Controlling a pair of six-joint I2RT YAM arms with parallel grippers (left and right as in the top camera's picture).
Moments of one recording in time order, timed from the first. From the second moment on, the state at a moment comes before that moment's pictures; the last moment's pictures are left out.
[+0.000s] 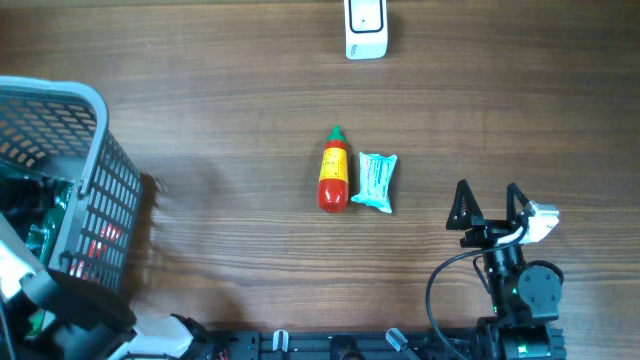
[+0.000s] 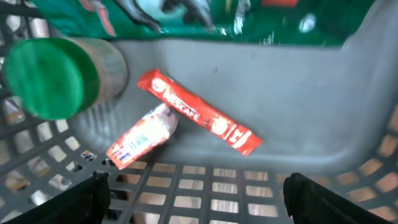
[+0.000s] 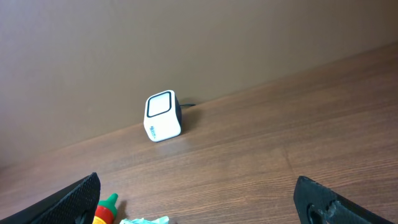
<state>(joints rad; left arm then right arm) 0.78 1.66 1.55 -1.44 -0.16 -0.67 0.05 0.03 0.01 0.00 -0.01 0.35</state>
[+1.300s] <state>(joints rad) 0.90 1.49 1.82 -1.39 0.39 -0.52 0.05 0.04 0.01 0.00 -0.01 0.35</state>
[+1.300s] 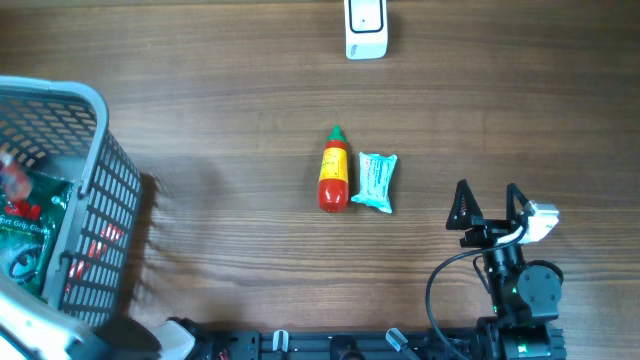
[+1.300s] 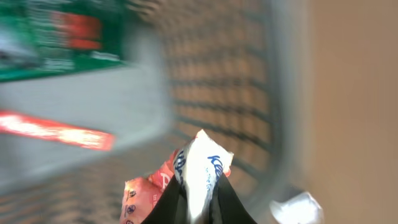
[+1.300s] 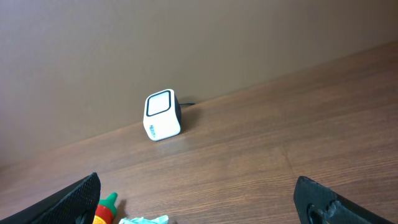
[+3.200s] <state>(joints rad) 0.78 1.21 1.66 -1.43 -0.37 -1.38 0.05 0.04 0.01 0.00 -0.01 0.35</state>
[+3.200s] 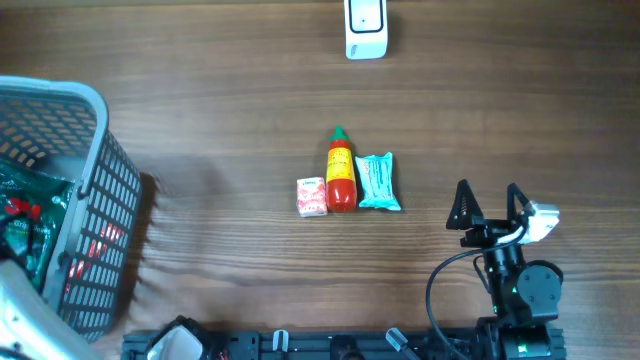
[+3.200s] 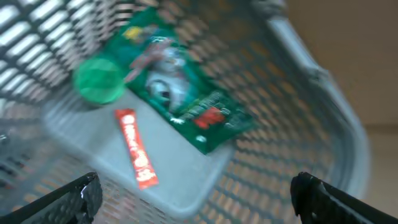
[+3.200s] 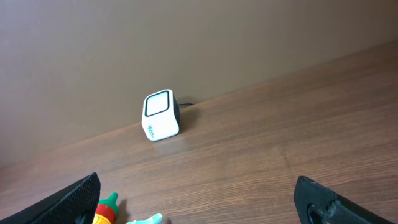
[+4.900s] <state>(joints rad) 1.13 1.70 1.20 -1.18 -0.40 -0.87 0.05 0.04 0.01 0.00 -0.01 0.35</state>
